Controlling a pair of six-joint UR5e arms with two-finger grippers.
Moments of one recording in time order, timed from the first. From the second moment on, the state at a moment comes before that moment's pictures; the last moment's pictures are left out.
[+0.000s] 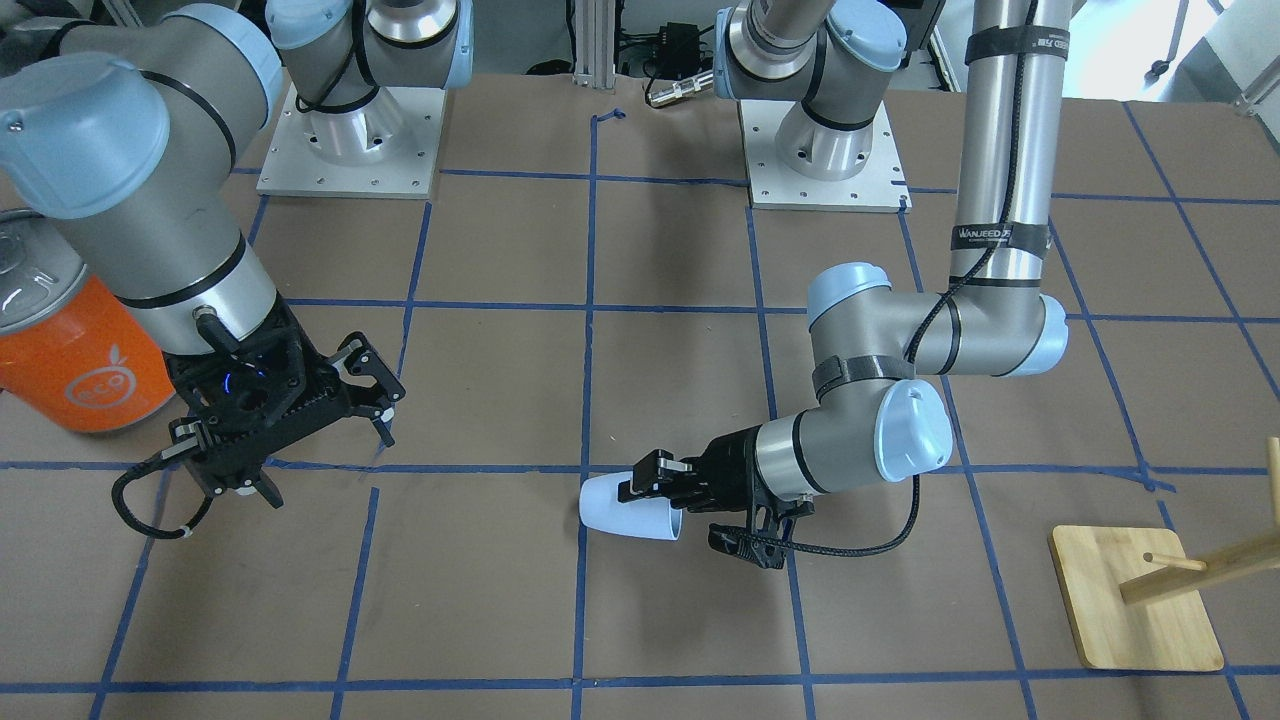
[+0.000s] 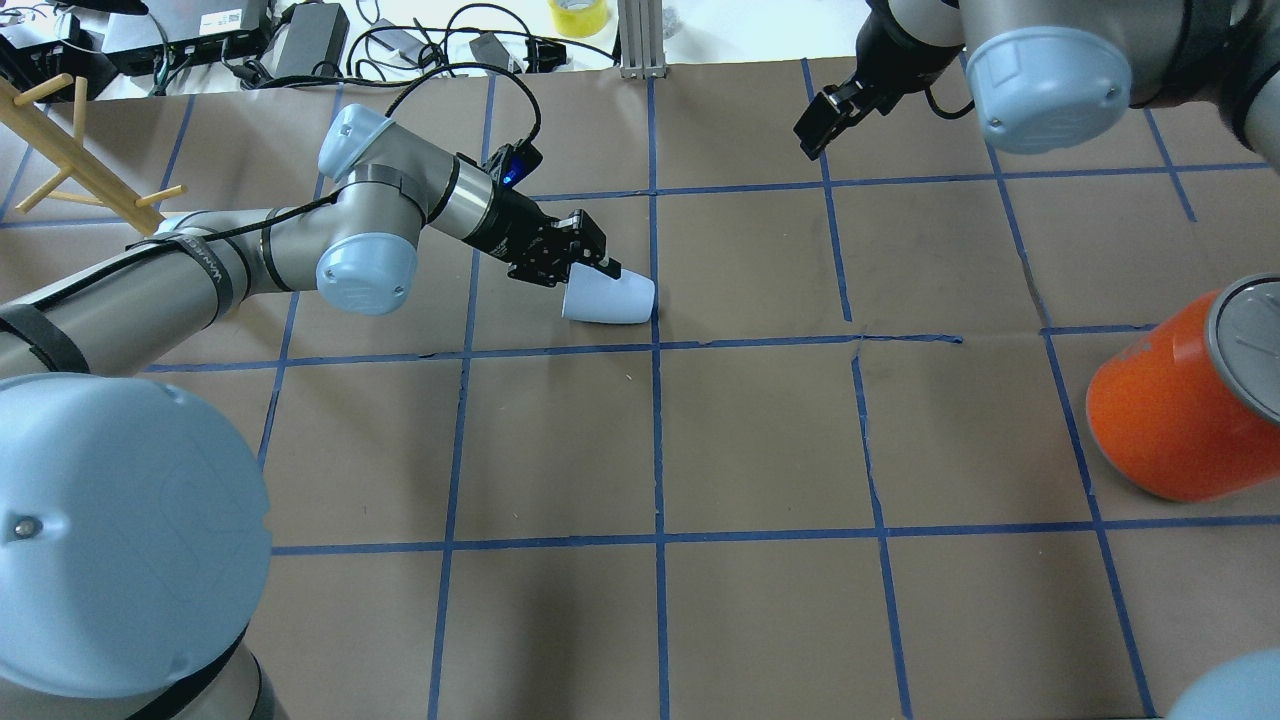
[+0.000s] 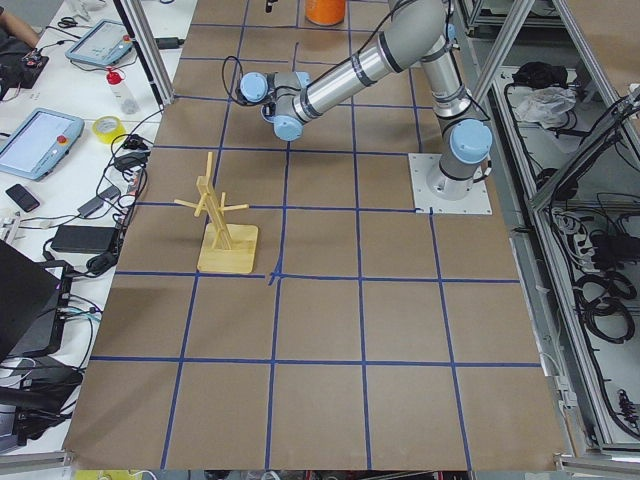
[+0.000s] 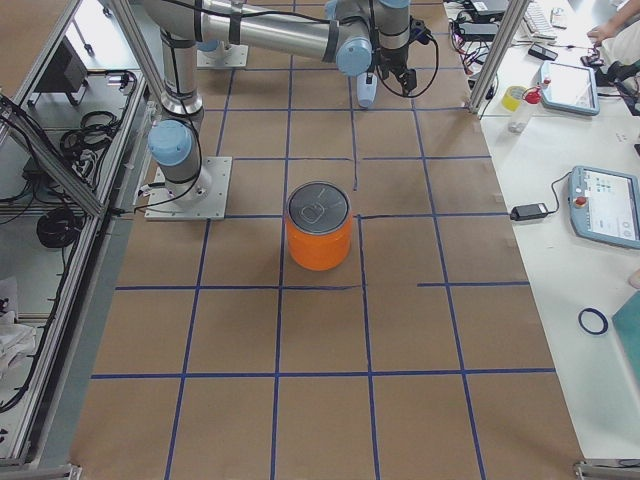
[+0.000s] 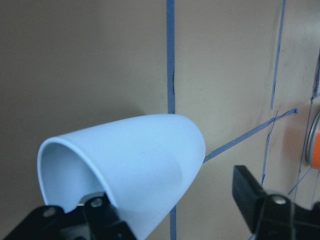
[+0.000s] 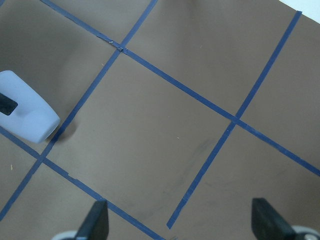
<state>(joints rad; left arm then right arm) -1.57 -2.13 -1.70 -0.95 0.81 0.07 1.57 -1.31 1.51 -2.01 -1.43 -0.55</state>
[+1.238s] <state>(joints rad) -1.57 -2.10 -1.44 -0.97 1.57 0.49 1.55 -1.40 1.48 -1.82 -1.53 -0.18</state>
